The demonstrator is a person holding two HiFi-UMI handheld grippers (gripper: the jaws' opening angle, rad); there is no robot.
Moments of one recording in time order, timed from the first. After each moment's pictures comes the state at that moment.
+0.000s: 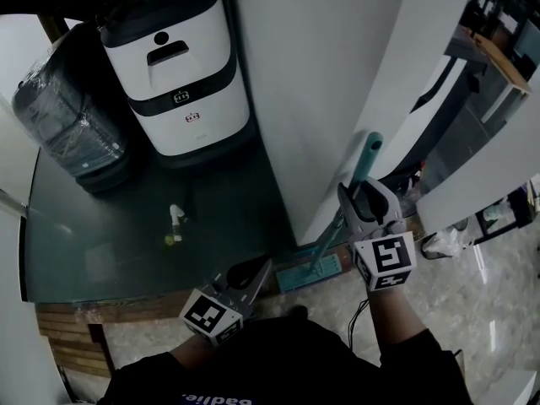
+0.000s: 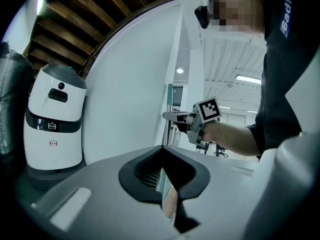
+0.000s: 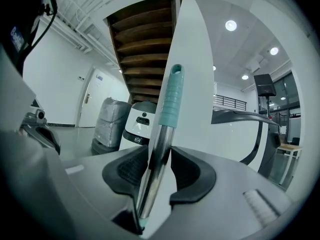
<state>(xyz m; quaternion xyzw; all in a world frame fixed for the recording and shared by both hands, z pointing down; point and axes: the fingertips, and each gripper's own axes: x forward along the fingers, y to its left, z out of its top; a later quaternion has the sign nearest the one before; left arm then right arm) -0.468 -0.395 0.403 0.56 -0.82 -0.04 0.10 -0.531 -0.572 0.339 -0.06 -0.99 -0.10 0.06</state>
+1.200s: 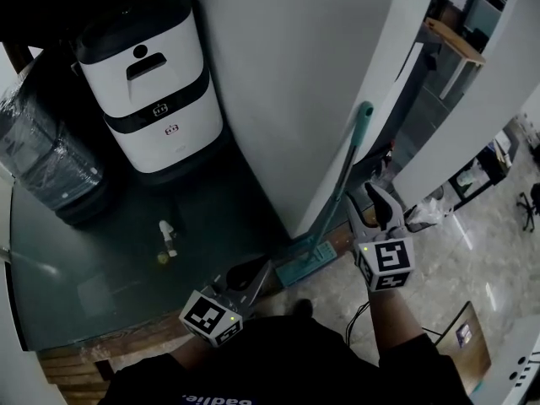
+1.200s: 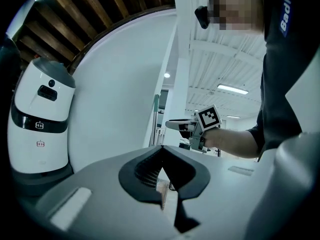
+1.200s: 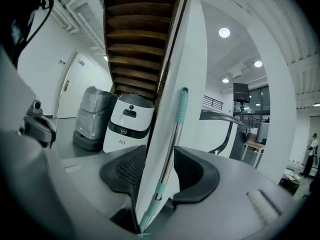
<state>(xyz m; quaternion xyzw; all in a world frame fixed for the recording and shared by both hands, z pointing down) -0.452 -0.329 0.388 0.65 -0.75 -0.06 0.08 -0.463 -0.534 0.345 0.08 -0.98 -0.12 0.10</state>
